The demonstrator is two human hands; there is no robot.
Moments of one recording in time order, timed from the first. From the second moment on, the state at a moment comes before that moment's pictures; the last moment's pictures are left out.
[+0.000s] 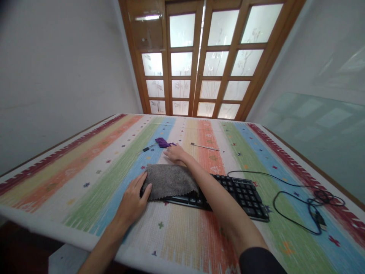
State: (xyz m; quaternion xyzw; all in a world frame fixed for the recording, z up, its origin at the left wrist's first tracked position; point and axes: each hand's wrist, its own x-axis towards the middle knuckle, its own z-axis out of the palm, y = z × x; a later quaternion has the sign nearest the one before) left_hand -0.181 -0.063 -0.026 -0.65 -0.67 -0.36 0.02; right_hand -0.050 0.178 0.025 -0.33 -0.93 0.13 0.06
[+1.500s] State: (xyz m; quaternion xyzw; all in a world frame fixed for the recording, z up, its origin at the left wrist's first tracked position) left_hand -0.185 -0.071 -0.024 -0.65 -0.67 -0.35 -0.06; right_hand -0.050 0.059 0.003 -0.20 -0.97 0.09 0.14
